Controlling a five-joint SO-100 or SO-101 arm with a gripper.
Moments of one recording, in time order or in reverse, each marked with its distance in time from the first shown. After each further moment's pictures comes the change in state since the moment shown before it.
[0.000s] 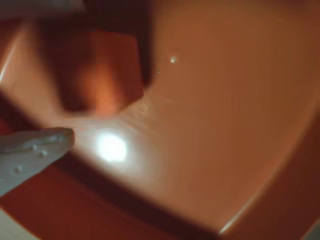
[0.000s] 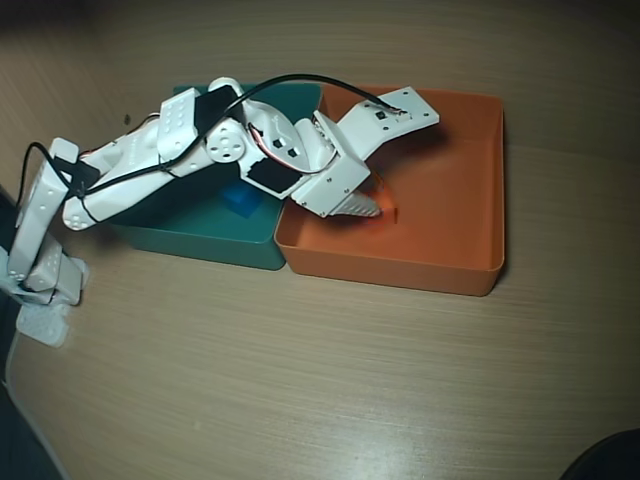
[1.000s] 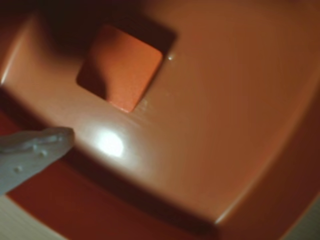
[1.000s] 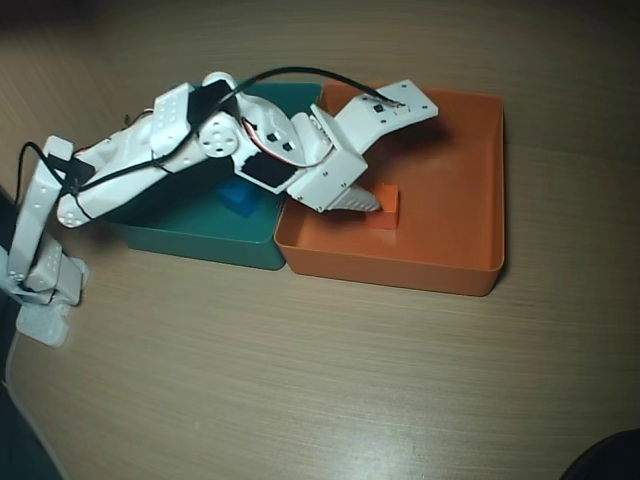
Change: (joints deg) arm 0.2 5.1 3.7 0.0 0.0
